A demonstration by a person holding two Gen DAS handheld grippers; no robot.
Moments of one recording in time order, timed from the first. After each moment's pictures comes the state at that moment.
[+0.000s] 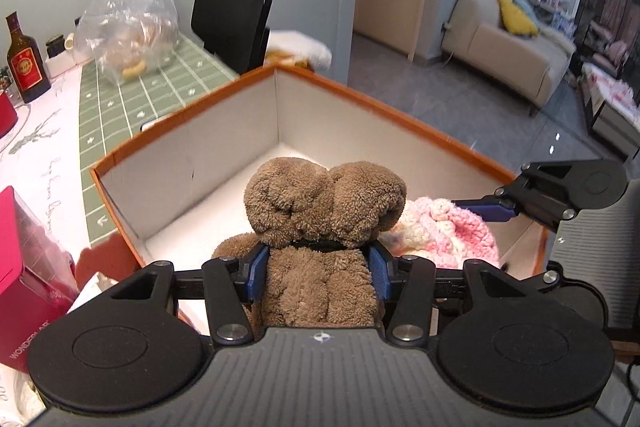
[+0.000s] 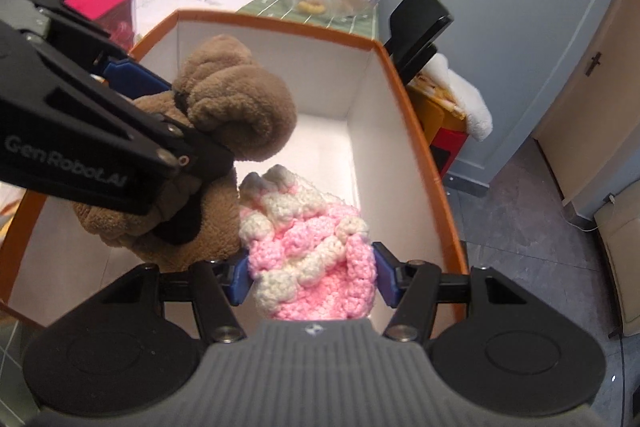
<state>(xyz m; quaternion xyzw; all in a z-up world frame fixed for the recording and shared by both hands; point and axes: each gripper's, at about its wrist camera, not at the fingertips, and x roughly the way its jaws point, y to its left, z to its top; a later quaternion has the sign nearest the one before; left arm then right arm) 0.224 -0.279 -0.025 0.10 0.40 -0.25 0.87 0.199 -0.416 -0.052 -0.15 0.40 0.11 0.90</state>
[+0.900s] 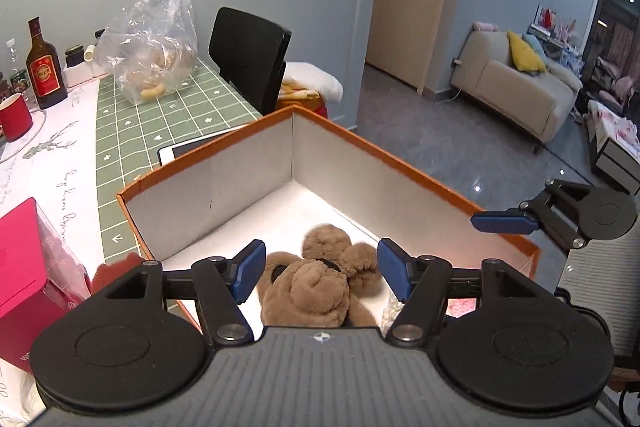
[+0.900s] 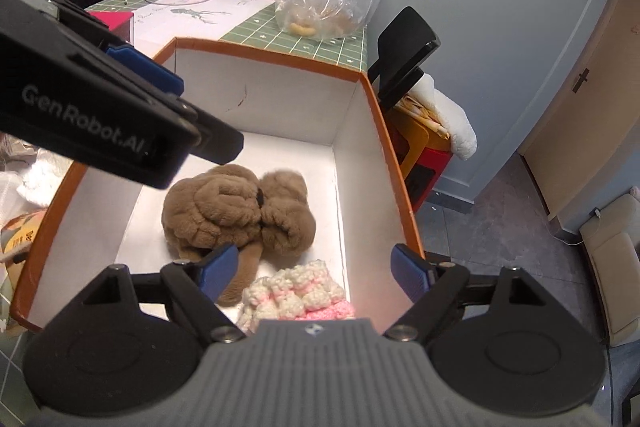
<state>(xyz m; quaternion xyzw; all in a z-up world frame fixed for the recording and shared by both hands) 0.223 -0.267 0.005 0.06 0.36 -0.24 0.90 0.188 -0.416 -0.025 -0.16 0.37 0.09 0.91</state>
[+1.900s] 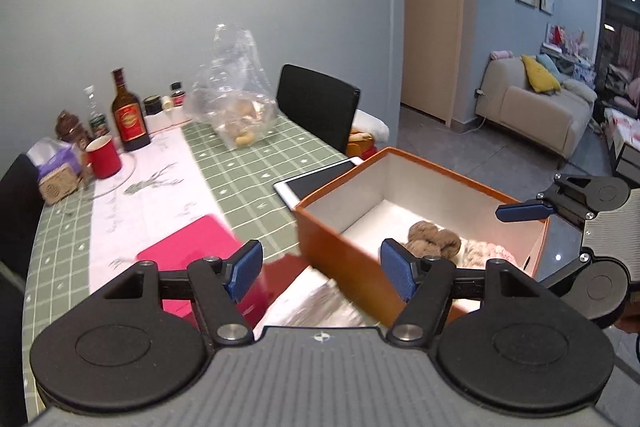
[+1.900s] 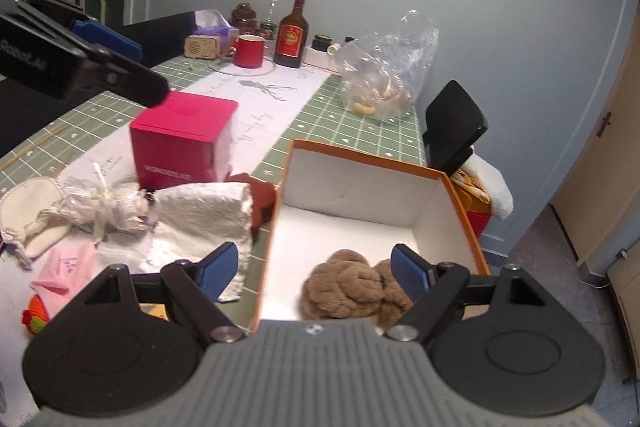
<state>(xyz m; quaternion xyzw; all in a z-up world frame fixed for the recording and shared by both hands) 0.155 -0.110 0.079 0.08 0.29 -0.21 0.93 0.128 -0.320 0.034 -0.14 0.30 0.15 0.93</state>
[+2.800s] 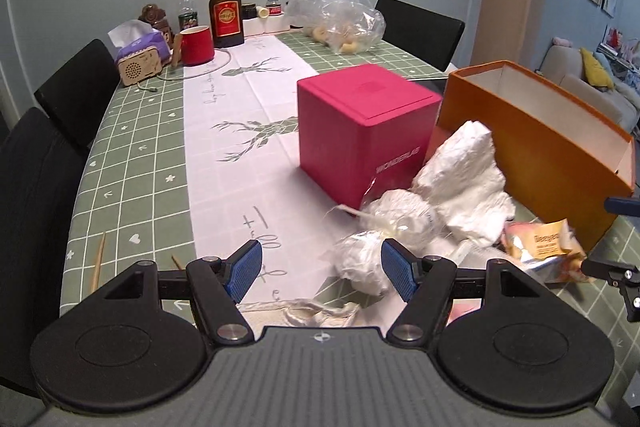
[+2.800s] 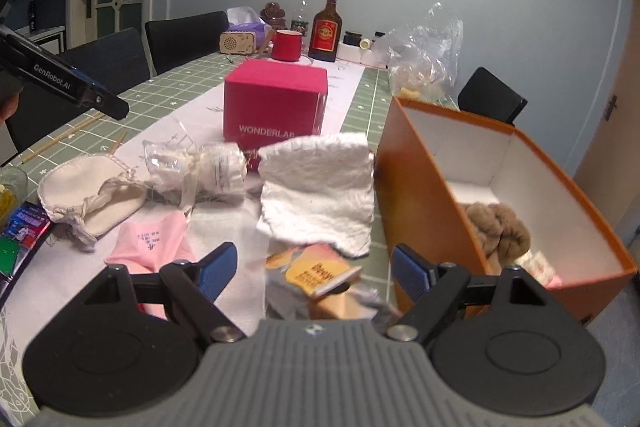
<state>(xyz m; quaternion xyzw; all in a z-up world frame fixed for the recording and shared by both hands) 0.137 0.061 -0.022 0.05 0.36 -0.13 0.92 0.047 -0.228 -0.049 -0.10 0.29 0.15 0.94</state>
